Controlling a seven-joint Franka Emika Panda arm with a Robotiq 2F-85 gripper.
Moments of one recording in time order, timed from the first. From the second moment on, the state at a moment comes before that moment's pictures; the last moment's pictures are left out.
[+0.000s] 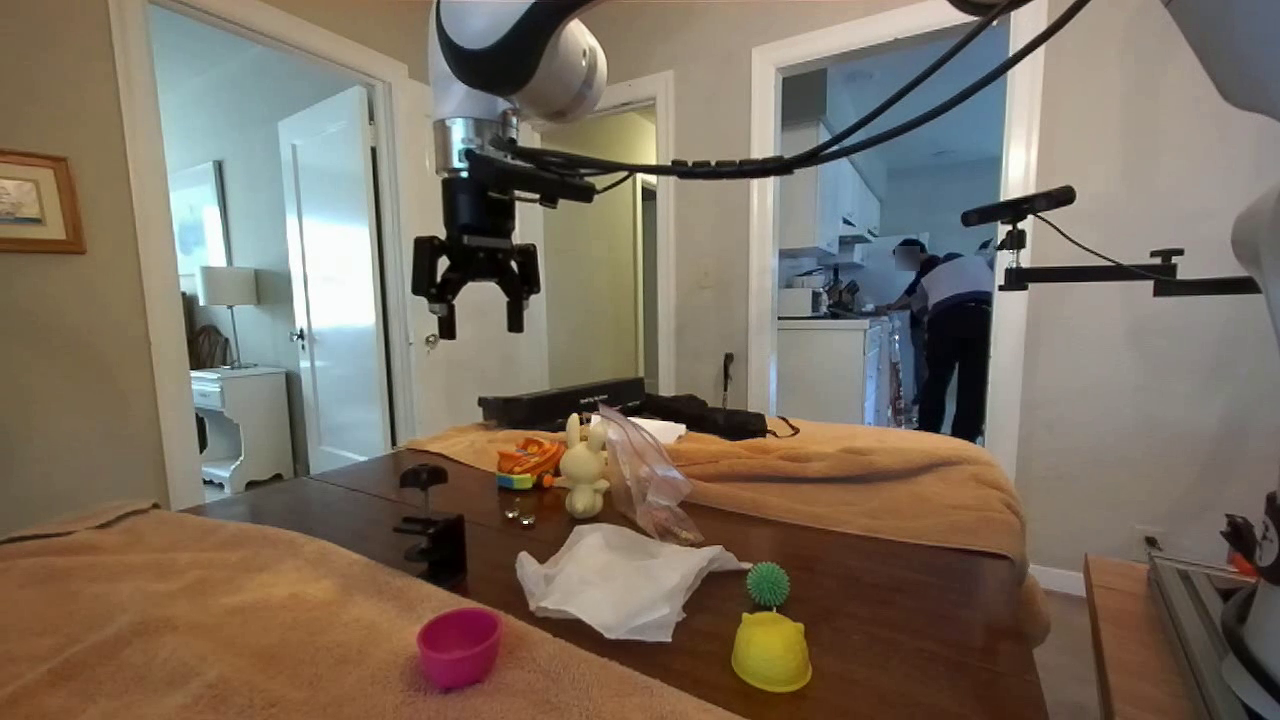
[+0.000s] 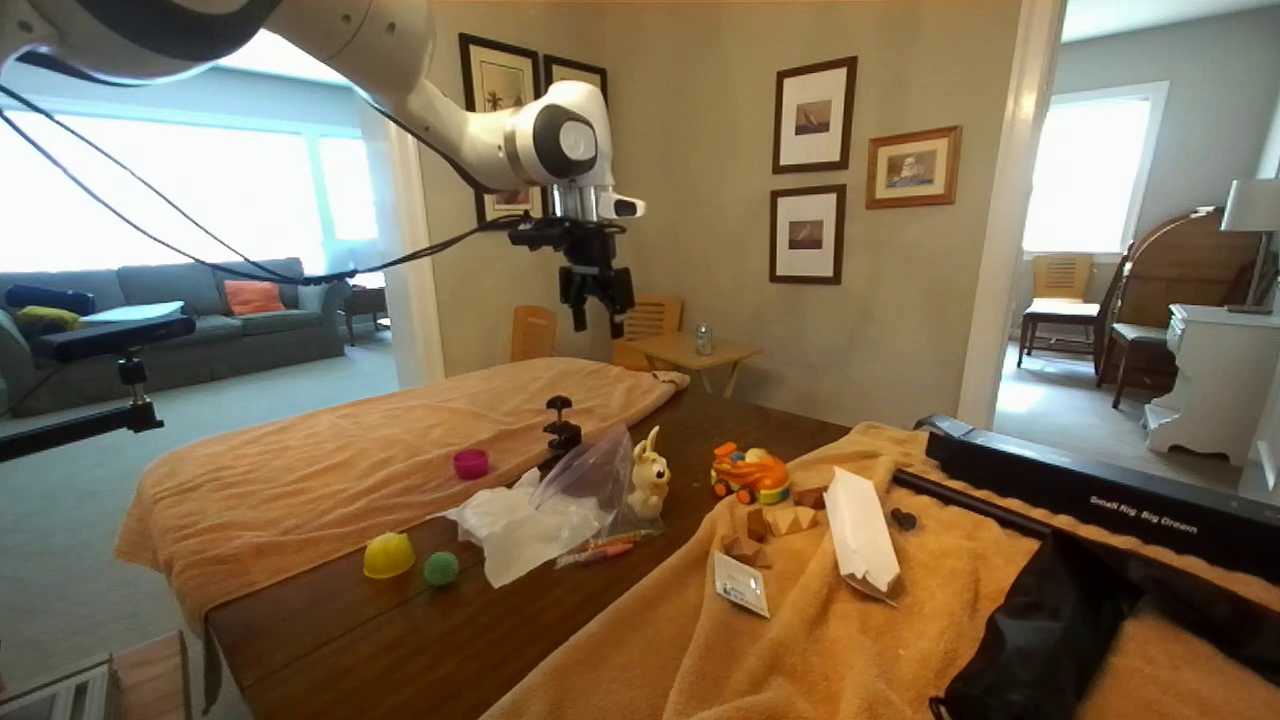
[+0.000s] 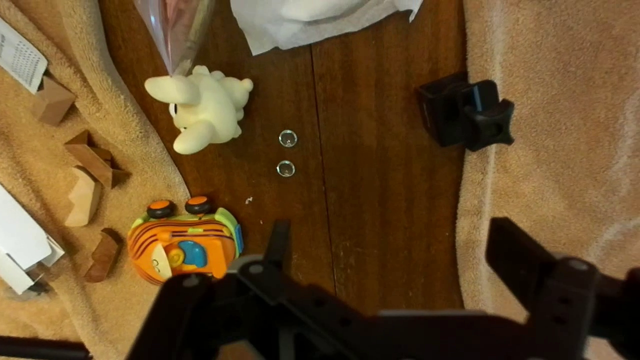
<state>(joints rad) 0.28 0.48 0.01 -1.45 -0.08 1.98 0.31</state>
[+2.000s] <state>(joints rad) 0.29 0.30 0.16 -1.81 -0.06 1.95 0.25</state>
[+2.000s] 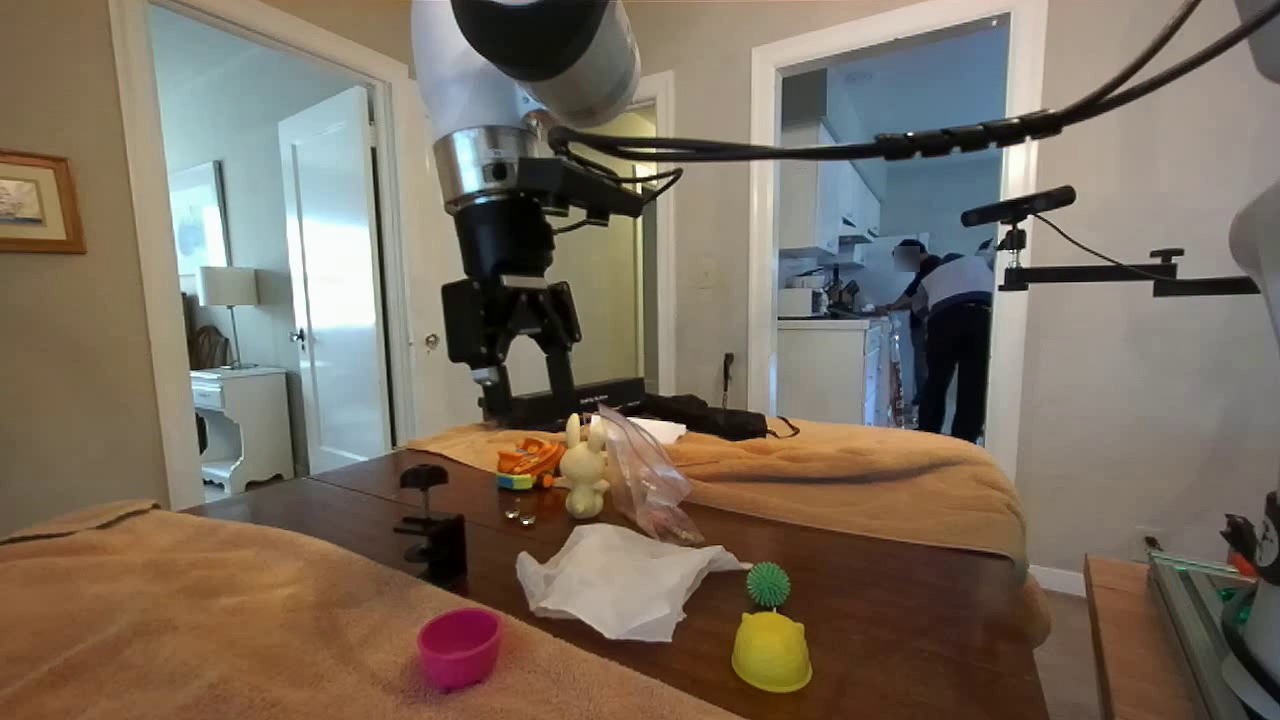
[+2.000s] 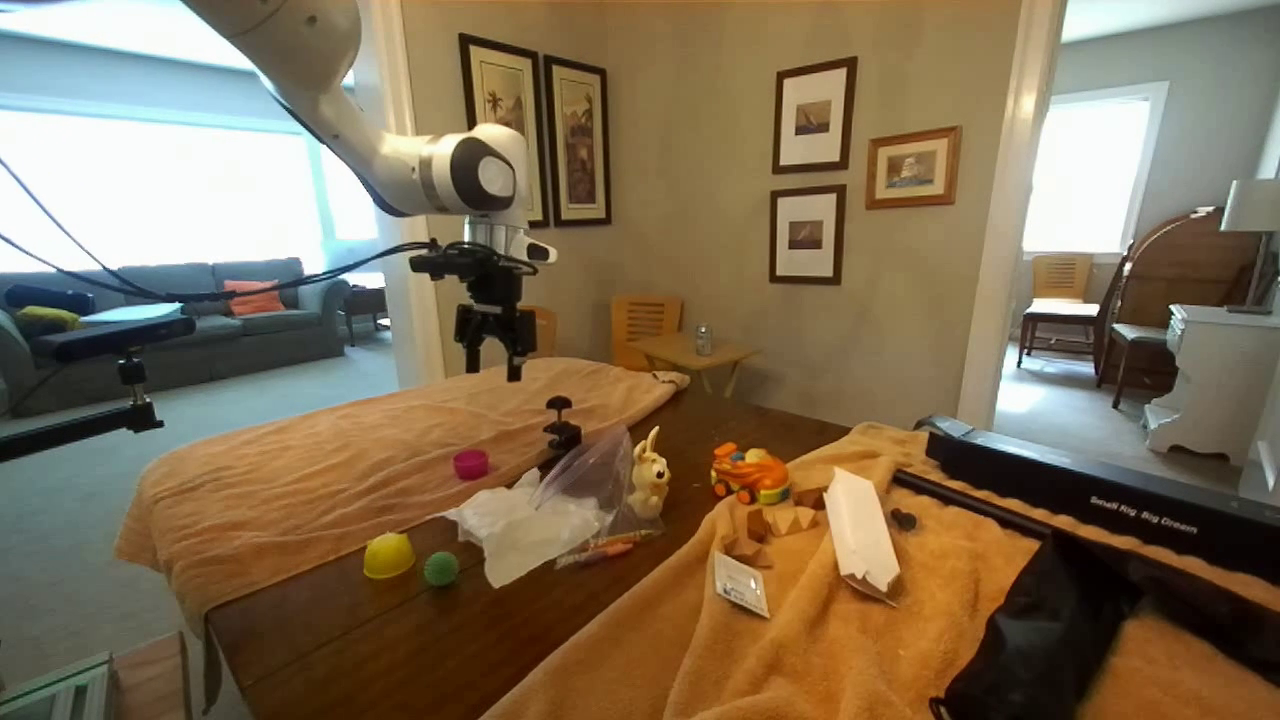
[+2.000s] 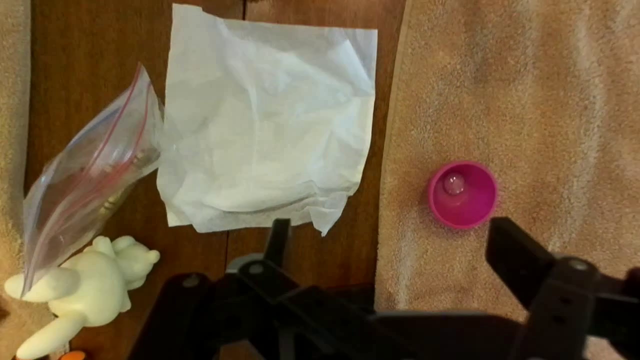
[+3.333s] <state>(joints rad) 0.18 0.04 0.16 -2.32 -0.09 2.08 -0.07</state>
